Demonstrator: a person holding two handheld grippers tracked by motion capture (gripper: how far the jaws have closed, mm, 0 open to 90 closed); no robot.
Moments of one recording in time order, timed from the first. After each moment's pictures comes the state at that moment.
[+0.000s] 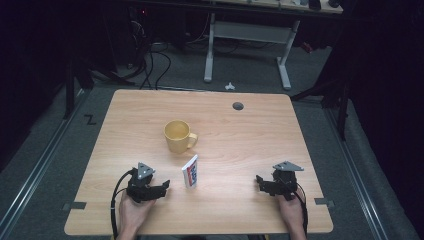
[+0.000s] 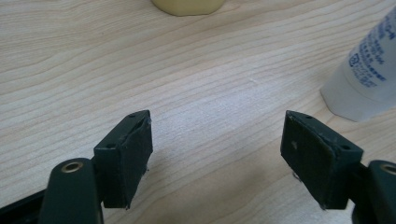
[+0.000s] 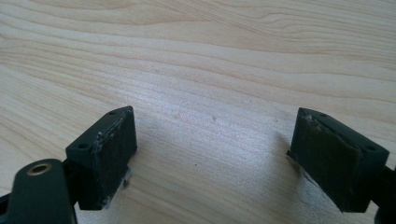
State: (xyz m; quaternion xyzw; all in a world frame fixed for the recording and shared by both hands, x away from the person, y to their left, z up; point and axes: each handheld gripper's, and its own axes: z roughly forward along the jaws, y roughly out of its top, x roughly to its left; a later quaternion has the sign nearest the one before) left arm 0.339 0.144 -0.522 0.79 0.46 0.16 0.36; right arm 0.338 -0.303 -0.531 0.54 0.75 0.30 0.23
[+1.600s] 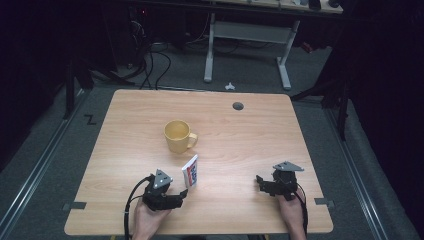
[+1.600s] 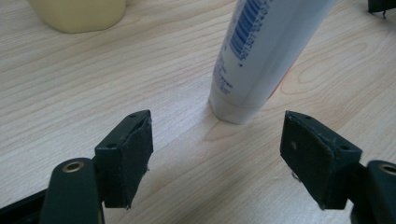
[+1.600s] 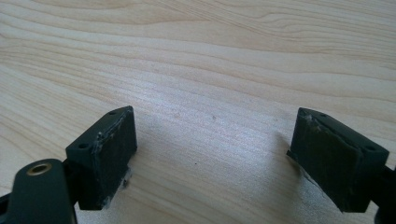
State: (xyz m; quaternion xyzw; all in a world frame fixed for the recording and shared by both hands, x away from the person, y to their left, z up) left arm 0.316 0.098 -0.513 0.81 0.41 0.12 0.40; right arm 0.338 -0.303 -0.531 0.54 0.75 0.30 0.23
